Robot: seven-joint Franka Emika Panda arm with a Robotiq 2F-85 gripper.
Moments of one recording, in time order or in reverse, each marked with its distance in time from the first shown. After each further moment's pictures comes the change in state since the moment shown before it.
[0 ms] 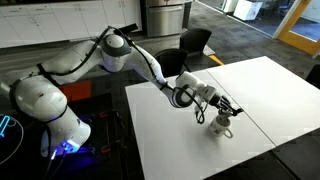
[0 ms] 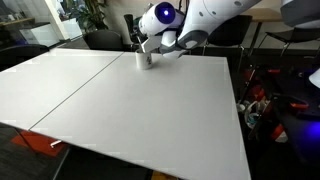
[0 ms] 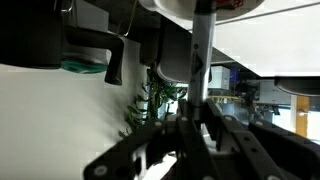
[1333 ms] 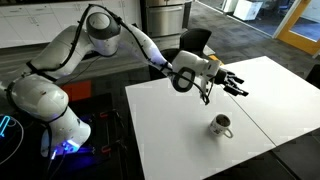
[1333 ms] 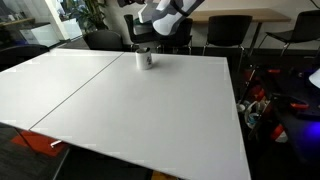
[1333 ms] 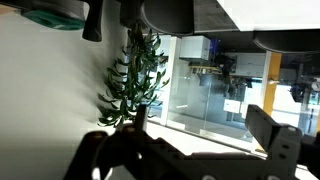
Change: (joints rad) arm 0.083 -0.271 -0.032 -0.143 0.119 0.139 -0.395
